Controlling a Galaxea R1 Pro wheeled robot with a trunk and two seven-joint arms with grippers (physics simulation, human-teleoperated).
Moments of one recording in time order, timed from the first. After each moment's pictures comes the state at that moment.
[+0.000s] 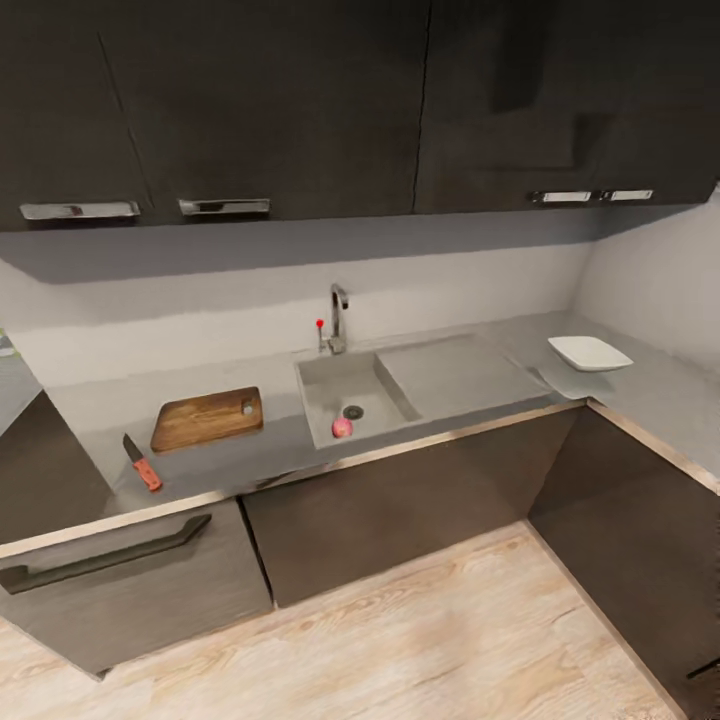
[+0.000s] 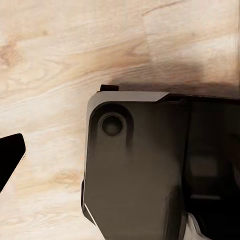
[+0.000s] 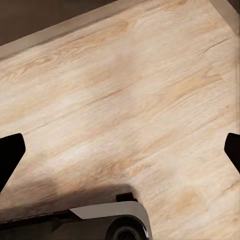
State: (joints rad) left arm 0.00 0.00 0.01 -0.36 0.07 -0.08 0.00; right arm 0.16 0.02 0.01 -0.68 -0.11 -0.41 -0.11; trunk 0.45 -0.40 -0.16
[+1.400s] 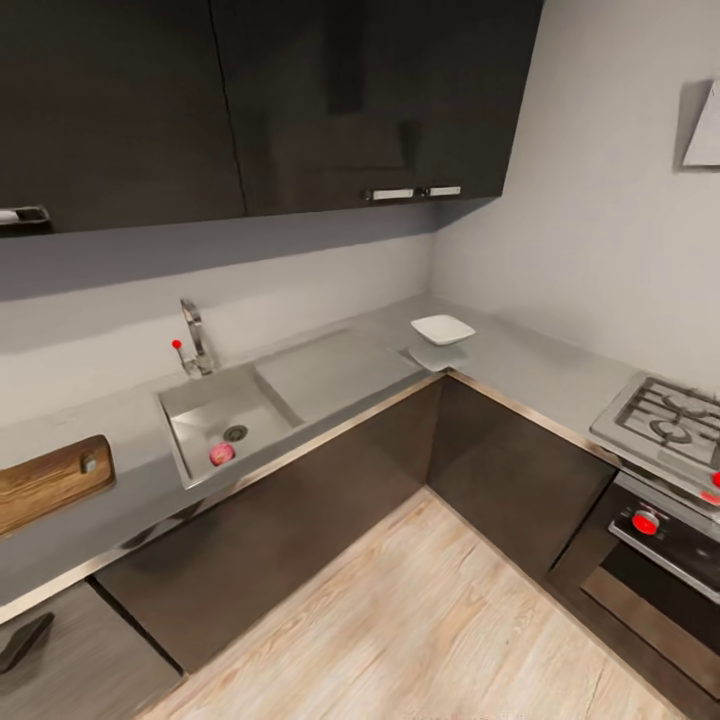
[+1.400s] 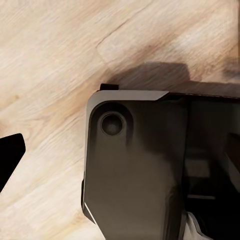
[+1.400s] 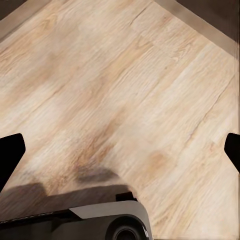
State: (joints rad) left arm 0.00 0.00 0.01 -0.36 0.07 -0.08 0.00; right arm 0.16 0.02 0.01 -0.68 -0.11 -0.41 -0.11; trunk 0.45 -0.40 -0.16
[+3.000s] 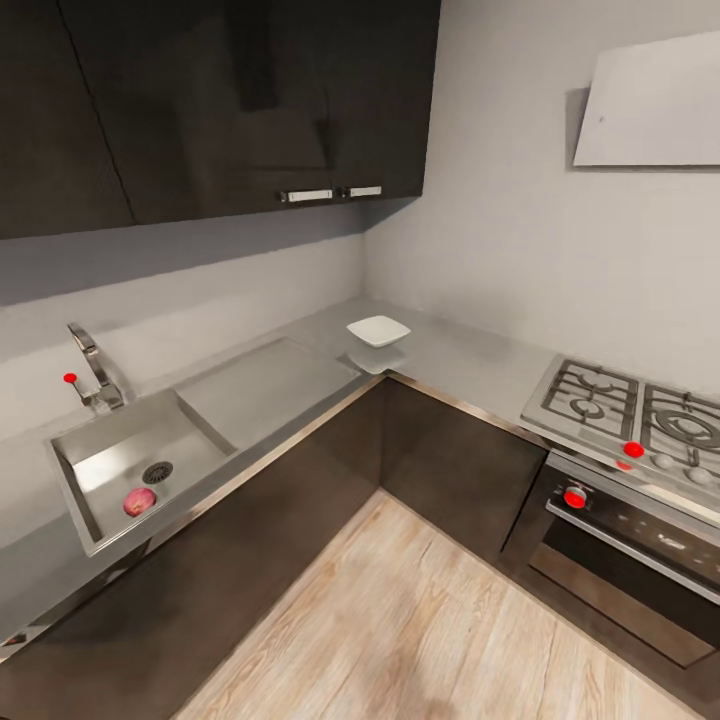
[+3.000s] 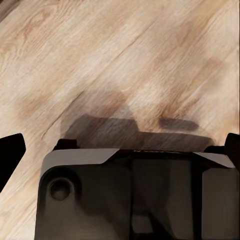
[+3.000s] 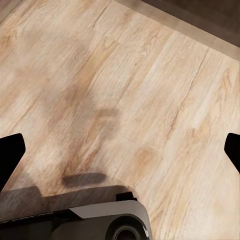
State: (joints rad) left arm -0.01 -0.10 -0.01 -0.66 0.06 0.08 0.00; right arm 0.16 0.02 0.01 -0.68 -0.11 -0.41 -0.11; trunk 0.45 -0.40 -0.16
